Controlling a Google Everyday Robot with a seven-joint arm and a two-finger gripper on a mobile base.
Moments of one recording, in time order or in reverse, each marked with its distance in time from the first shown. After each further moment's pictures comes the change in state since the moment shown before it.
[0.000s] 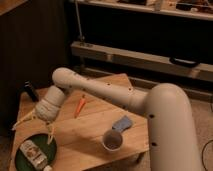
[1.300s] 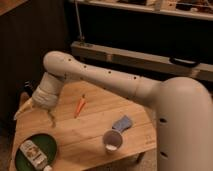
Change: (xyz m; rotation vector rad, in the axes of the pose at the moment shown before) arm -0.018 -0.029 -0.083 -0.179 0.409 -0.187
